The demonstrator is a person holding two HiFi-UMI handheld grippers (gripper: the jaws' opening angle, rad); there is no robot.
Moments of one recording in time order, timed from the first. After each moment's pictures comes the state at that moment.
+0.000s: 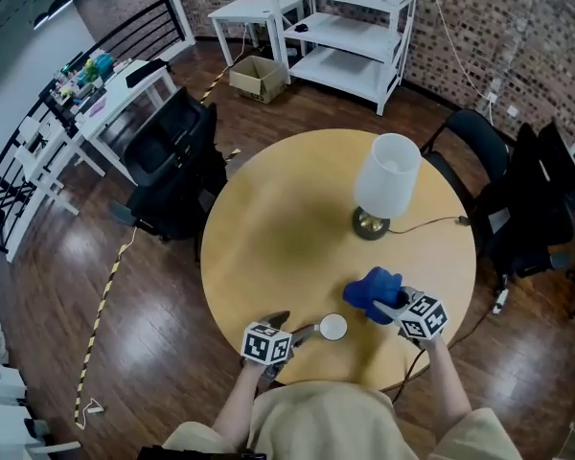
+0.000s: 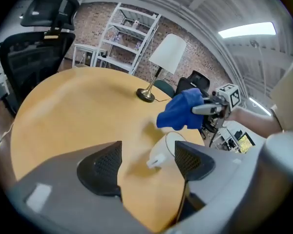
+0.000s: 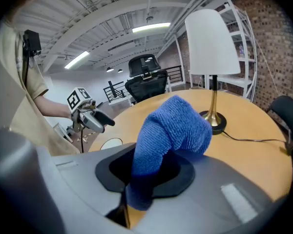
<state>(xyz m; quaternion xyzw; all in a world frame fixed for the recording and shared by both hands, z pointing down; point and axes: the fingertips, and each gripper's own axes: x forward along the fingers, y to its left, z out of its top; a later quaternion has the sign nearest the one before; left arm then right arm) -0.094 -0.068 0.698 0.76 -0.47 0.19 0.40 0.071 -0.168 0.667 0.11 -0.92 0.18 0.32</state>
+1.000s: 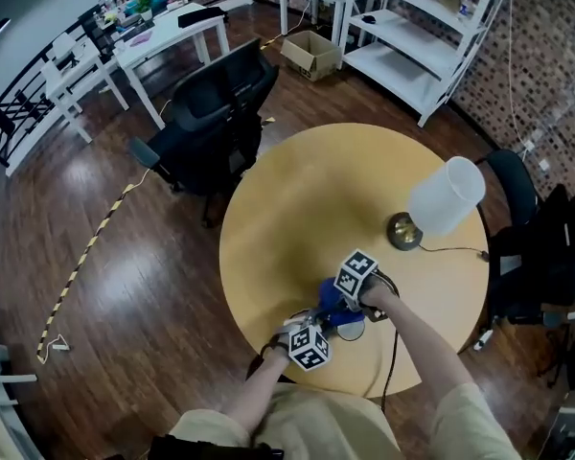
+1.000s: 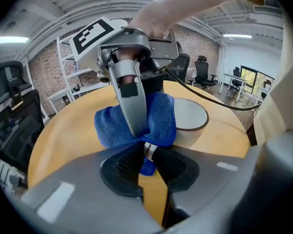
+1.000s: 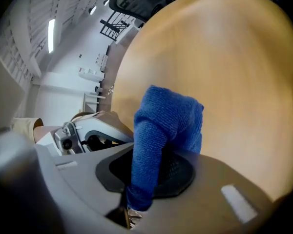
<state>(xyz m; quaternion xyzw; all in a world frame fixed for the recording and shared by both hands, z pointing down) -0.047 -0.083 0.754 0.80 -0.45 0.36 0.14 -0.068 -0.098 0.767 -0.13 -0.66 0.34 0.66</state>
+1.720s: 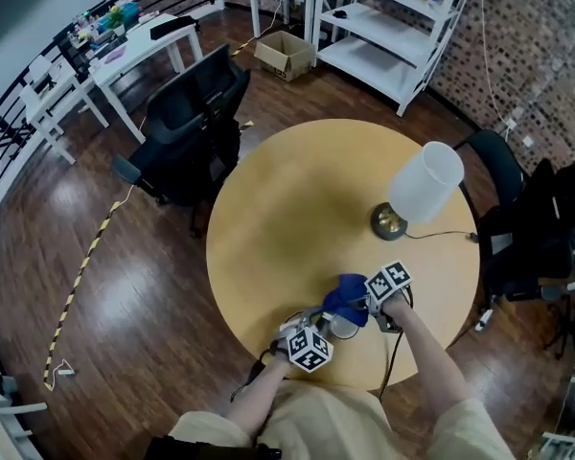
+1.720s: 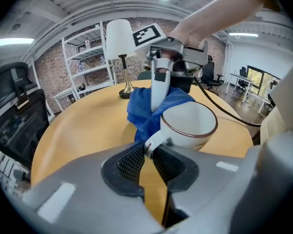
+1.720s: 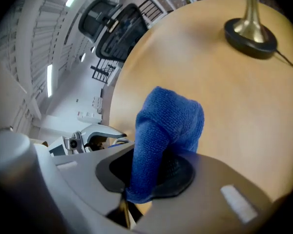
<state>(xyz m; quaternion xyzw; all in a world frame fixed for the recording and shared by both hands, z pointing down) -0.044 -0.083 0.755 0.78 -0.48 0.36 0.15 -0.009 -0.129 0.761 0.02 -0.72 0.48 0.50</state>
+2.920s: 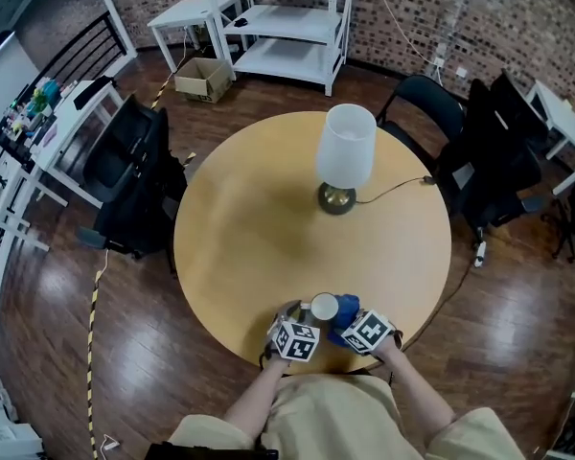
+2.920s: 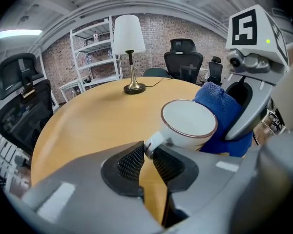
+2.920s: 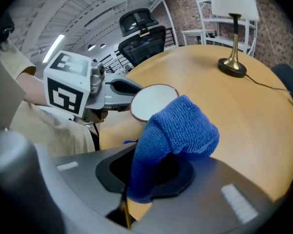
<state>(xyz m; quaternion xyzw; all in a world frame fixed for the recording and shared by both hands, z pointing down) -0.052 -0.077 0.752 0.76 -0.50 0.36 0.19 0.038 -0.016 0.752 0.12 -0.82 0.28 0.48</state>
